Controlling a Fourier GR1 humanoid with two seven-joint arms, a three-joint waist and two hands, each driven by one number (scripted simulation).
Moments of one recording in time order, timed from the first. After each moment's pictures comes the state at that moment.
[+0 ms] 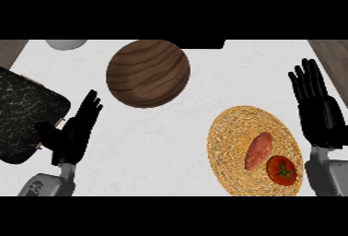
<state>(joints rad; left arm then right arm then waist) -0.12 0.33 -0.23 -1.46 0.33 0.24 0.05 -0.20 -0.29 -0.02 -1.54 -0.30 -0.10 -0.11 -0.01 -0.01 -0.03</state>
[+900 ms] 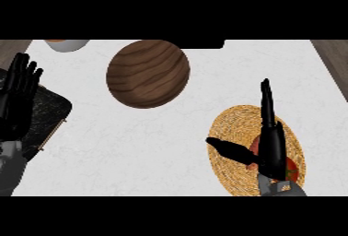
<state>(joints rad) -0.22 0.49 0.01 -1.48 0.34 0.22 -0.06 -0.11 -0.17 0.36 -1.69 0.47 -0.63 0.10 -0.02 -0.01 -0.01</state>
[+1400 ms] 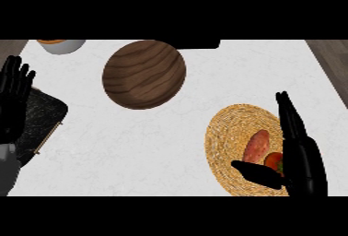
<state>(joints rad) -0.20 0.50 0.04 -1.48 0.35 0.21 -0.07 -0.02 -0.33 0.40 -2.01 0.80 -0.29 0.68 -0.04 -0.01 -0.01</state>
